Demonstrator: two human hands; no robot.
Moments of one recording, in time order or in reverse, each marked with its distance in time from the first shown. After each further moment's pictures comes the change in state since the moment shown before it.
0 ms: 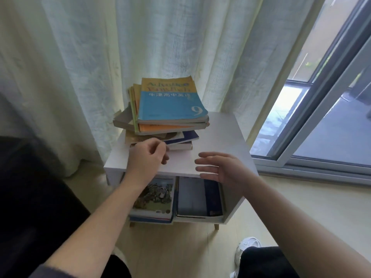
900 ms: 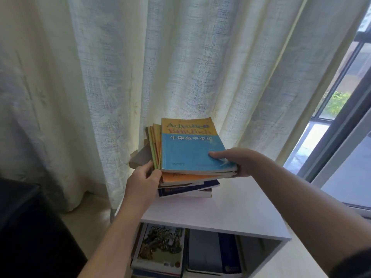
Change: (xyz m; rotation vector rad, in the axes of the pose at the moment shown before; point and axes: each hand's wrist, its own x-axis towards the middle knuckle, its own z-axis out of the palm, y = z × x) left_hand 0.070 -0.024 -0.040 -0.045 0.088 -0.122; right_hand 0.108 -0.122 0.019 -0.454 0.178 0.223
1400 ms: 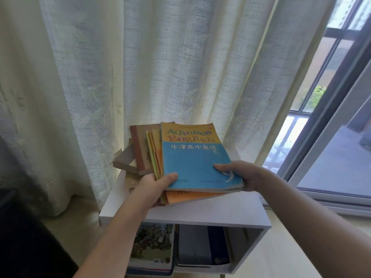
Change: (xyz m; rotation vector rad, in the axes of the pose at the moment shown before) left_hand -0.011 0.011 0.034 -0.310 -0.354 -0.311; right_hand -0.020 0.065 -0.039 0.189 -0.199 -0.071
